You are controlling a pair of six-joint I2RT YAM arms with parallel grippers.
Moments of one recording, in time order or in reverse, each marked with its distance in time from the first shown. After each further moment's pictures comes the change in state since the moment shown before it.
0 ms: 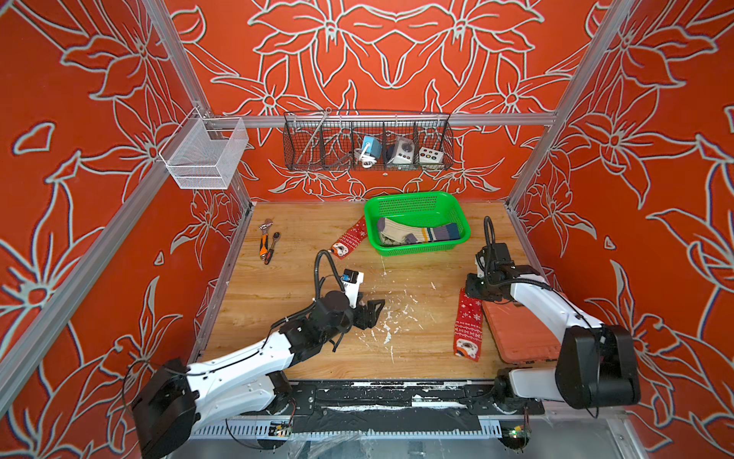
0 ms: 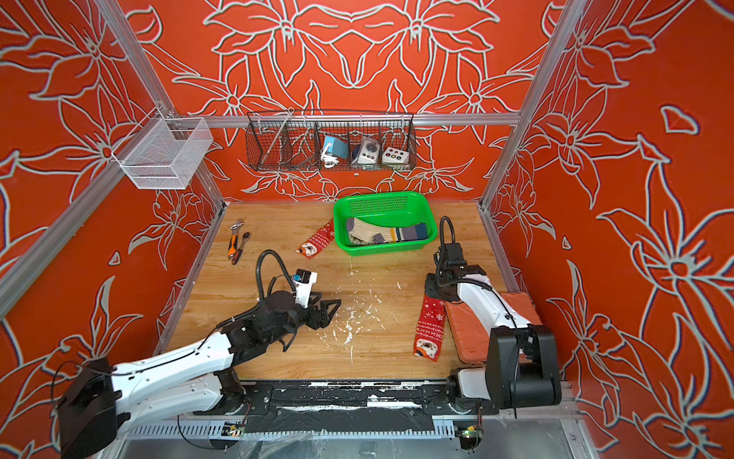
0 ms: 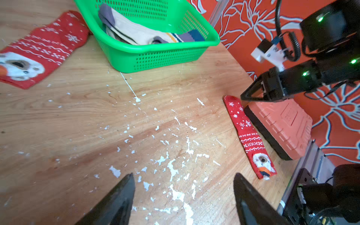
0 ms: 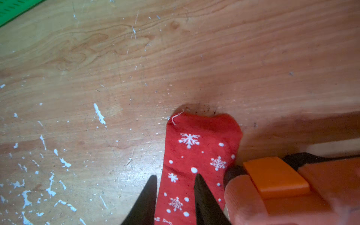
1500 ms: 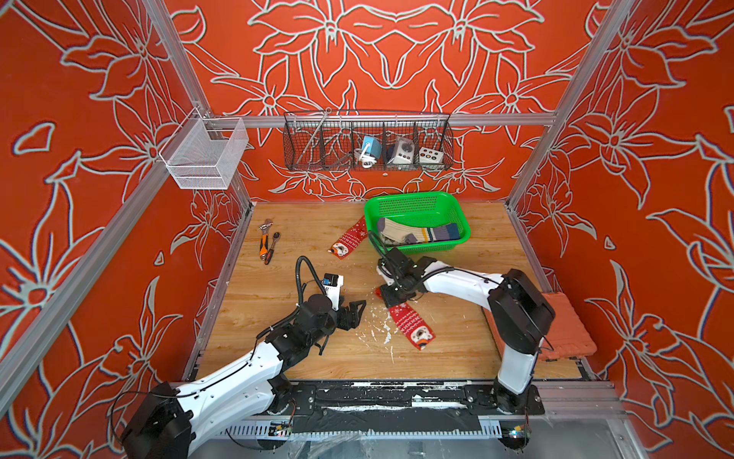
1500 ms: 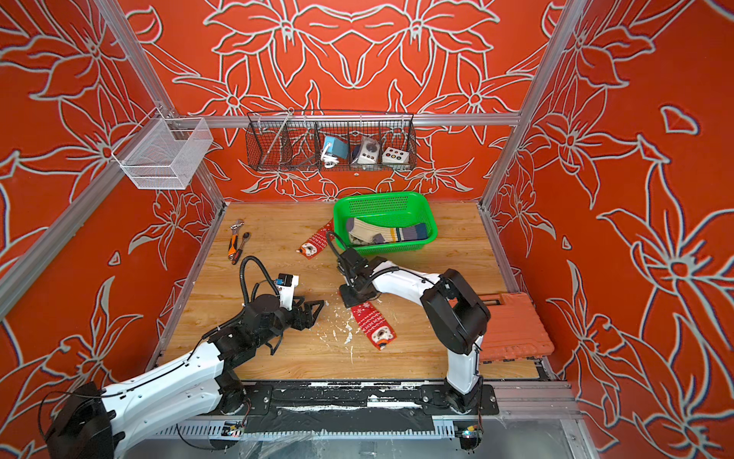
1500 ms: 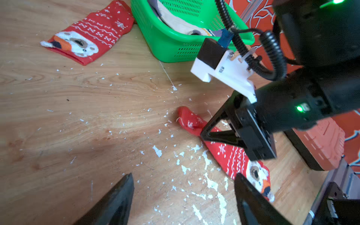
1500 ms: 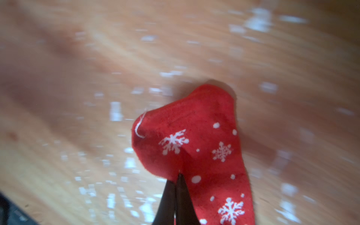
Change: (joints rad) left arm 0.168 -0.052 -0.105 -0.040 0.069 -0.013; right arm 0.758 0.496 0.454 0.042 -0.093 0.087
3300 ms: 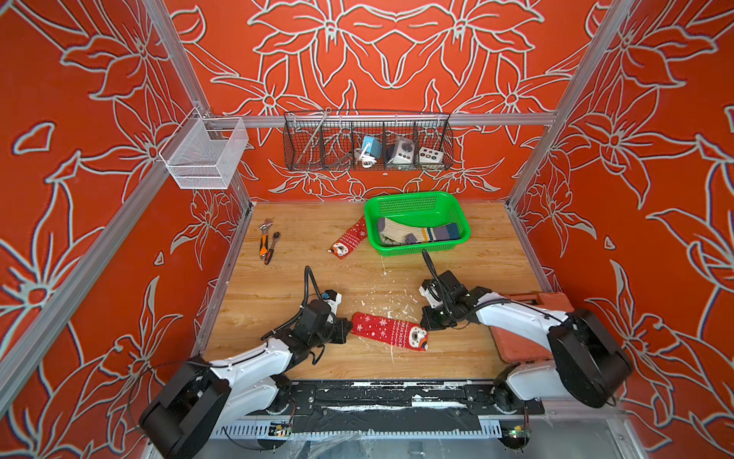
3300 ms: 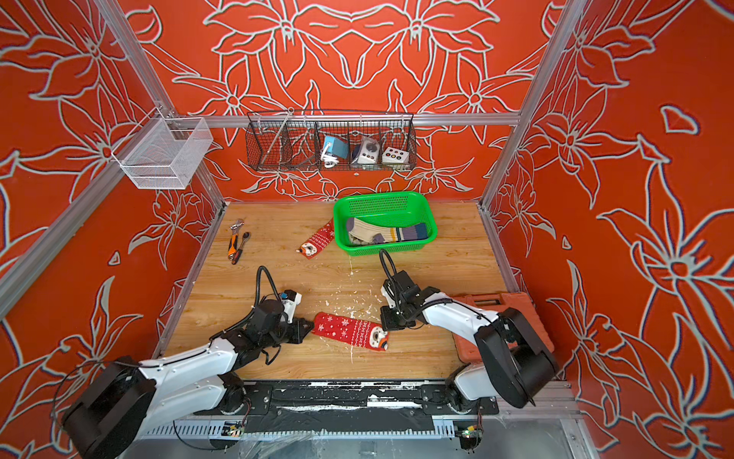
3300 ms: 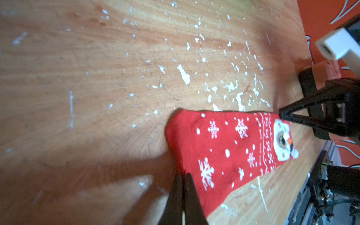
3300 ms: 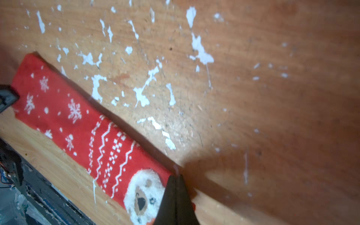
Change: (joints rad) left arm 0.102 0.134 -0.158 0.062 0.287 -0.126; right arm -0.262 -0.424 -0.602 0.156 -0.141 0.021
